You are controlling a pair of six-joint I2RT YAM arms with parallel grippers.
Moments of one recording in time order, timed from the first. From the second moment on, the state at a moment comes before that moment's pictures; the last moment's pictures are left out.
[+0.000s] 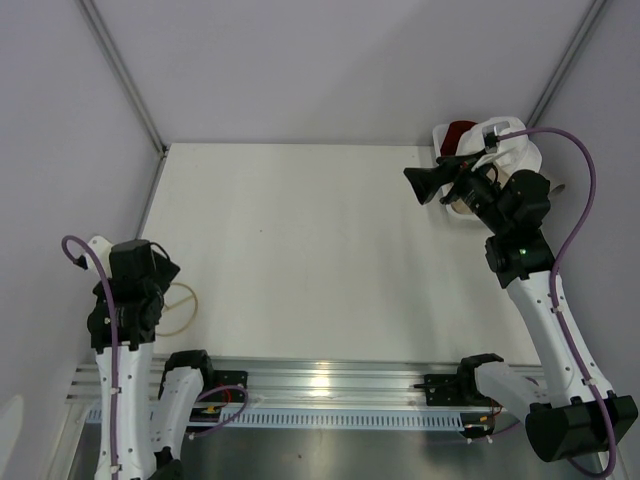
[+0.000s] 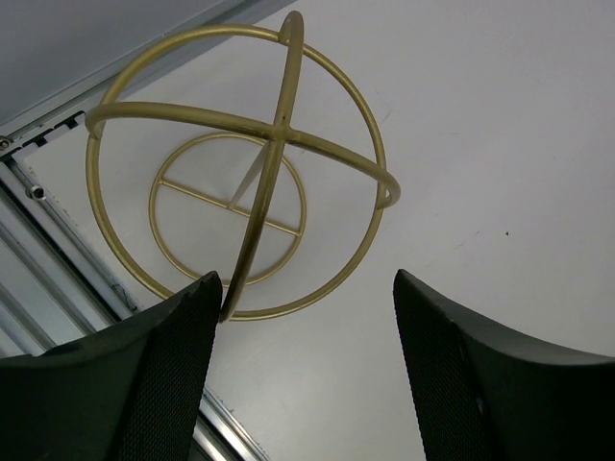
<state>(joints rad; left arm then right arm) 0.12 0.63 0.98 -1.09 -0.45 -0.74 0.18 1.01 1.09 0.02 -0.43 0.29</state>
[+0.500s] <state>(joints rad) 0.20 0.63 0.88 -0.92 -0.47 -0.62 0.18 1.02 1.09 0.01 -0.38 0.28</state>
